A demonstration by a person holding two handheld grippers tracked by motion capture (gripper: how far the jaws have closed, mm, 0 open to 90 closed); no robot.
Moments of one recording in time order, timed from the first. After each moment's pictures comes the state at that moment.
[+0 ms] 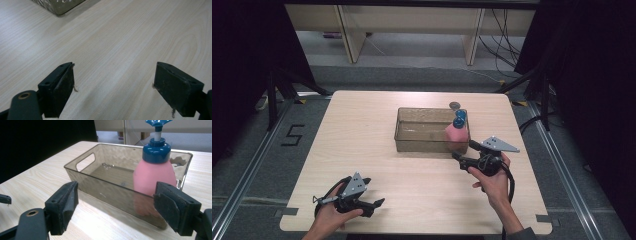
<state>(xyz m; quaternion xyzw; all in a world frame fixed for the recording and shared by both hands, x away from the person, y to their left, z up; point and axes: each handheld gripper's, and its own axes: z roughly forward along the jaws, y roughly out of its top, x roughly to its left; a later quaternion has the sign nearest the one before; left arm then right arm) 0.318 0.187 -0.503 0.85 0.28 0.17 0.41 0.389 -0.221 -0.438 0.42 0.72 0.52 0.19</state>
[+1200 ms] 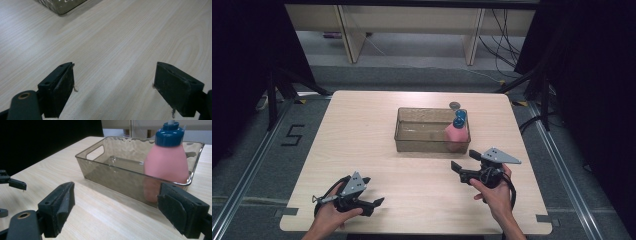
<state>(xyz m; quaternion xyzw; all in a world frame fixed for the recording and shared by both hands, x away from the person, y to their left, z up) 0.321 0.188 -0.501 0.85 0.28 0.17 0.40 0.363 -0.222 -0.450 0.40 0.72 0.54 0.17</state>
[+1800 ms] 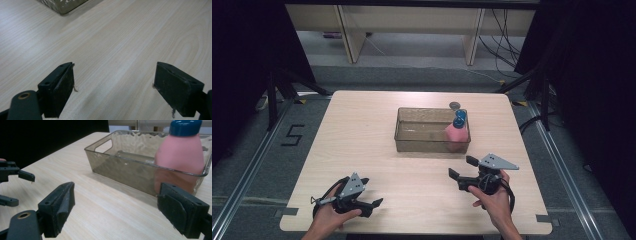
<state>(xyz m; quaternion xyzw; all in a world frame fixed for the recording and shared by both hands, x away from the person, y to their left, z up) 0.317 0.190 -0.502 0.85 0.29 0.17 0.41 0.349 -0.216 -0.458 0.40 0.73 0.54 0.16</state>
